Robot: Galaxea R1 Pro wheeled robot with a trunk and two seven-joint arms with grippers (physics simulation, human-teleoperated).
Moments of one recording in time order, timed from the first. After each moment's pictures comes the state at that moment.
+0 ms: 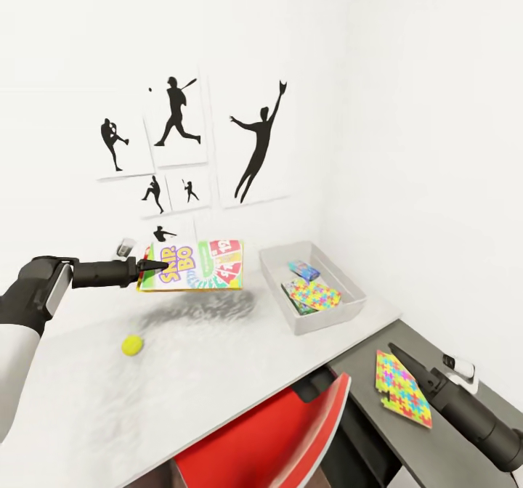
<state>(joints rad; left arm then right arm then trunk) -1.01 0.39 0.08 -0.76 0.12 1.03 -1.14 -0.01 -0.16 -0.42 -1.59 -0.79 0.58 1.04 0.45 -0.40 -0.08</state>
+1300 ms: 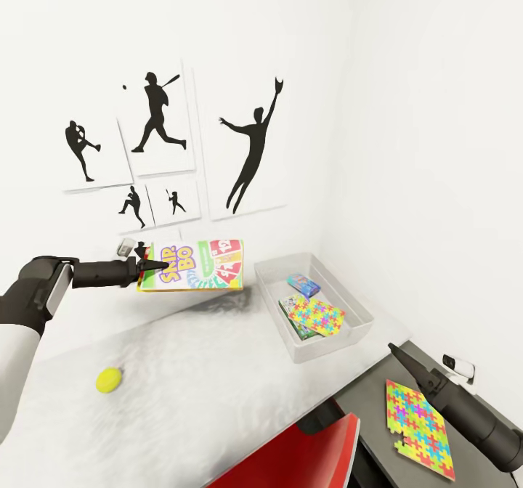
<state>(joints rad) -1.01 0.39 0.08 -0.76 0.12 1.03 -1.15 -0.01 -0.16 -0.42 -1.58 -0.79 0.58 1.04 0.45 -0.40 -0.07</state>
